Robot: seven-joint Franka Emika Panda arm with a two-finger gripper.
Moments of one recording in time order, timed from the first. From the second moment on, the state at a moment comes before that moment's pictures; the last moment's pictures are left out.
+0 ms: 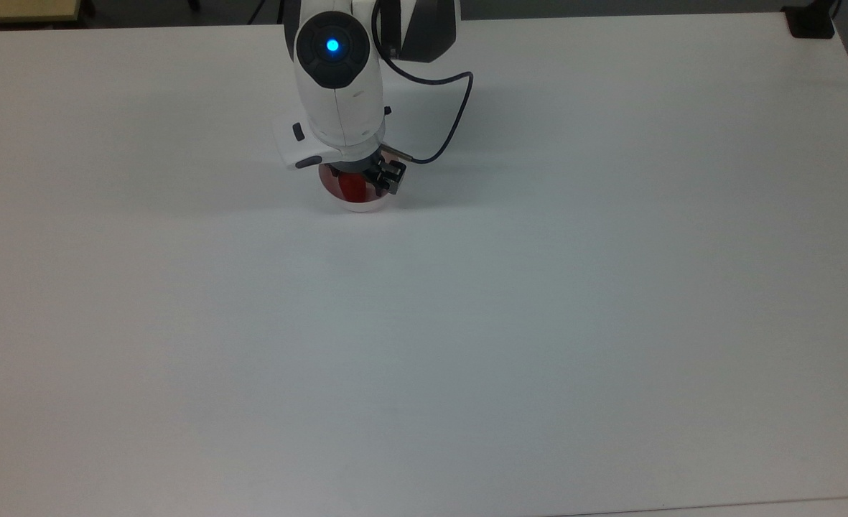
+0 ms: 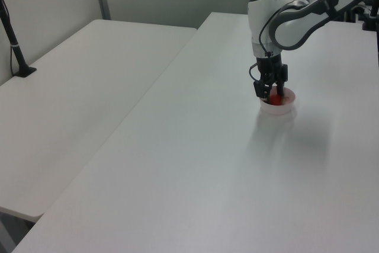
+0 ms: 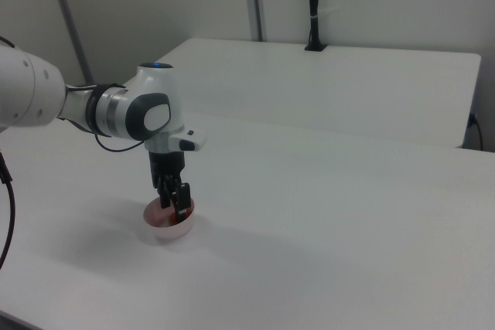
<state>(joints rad) 0.01 0.28 0.03 -1.95 -0.03 2.05 0.46</state>
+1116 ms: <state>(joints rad) 0.01 0.29 0.03 -1.95 -0.03 2.04 0.44</state>
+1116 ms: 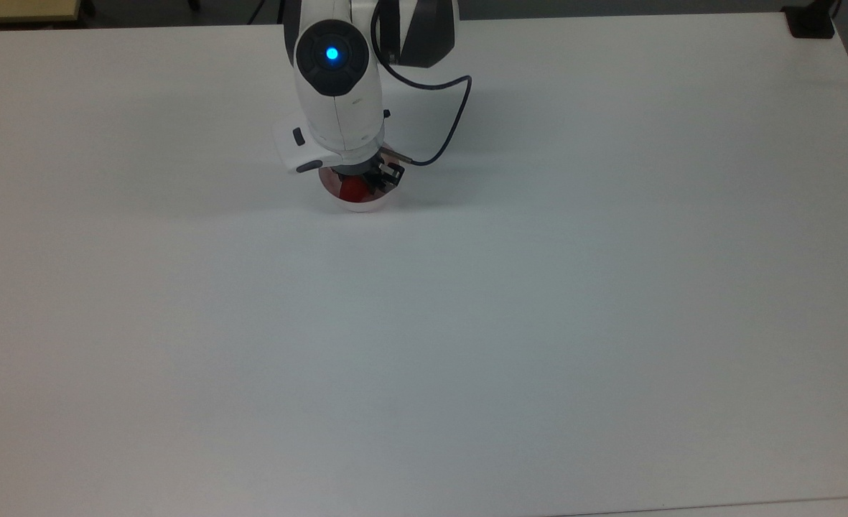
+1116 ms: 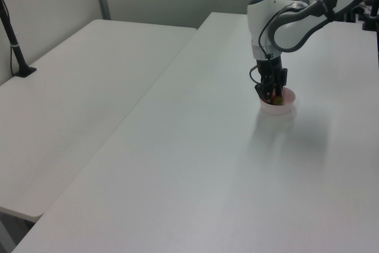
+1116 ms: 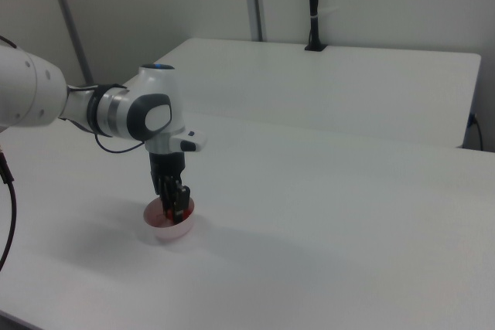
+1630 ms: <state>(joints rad) -0.03 0.22 0.03 -1.78 -0.03 1.79 0.21</state>
